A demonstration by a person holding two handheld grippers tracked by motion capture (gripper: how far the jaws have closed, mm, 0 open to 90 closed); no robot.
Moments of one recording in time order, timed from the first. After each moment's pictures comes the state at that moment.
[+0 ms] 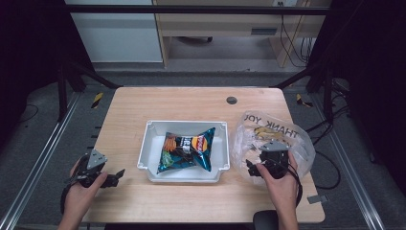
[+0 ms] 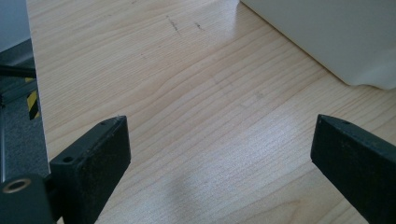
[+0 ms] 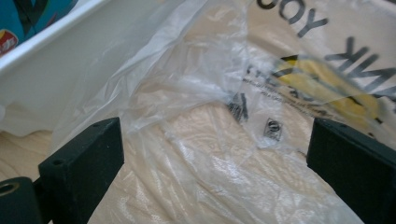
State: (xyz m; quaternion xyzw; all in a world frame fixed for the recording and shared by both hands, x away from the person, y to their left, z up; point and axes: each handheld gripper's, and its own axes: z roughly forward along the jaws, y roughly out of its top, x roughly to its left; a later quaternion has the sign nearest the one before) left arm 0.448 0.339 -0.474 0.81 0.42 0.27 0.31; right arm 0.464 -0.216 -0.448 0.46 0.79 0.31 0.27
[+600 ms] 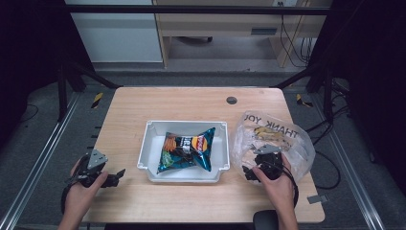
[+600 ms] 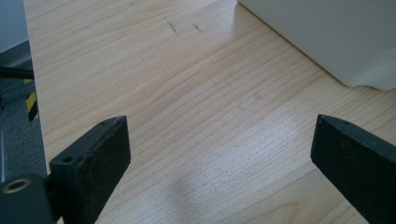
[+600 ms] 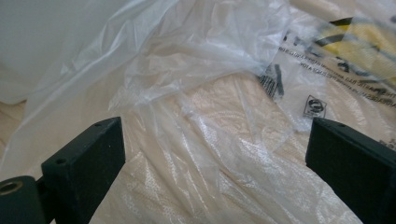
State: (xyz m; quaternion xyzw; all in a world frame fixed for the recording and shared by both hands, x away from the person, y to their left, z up) left arm 0.449 0.338 -0.473 0.81 0.41 0.26 0.31; right arm 0.471 -0.212 -0.475 0.45 0.81 0.29 0.23
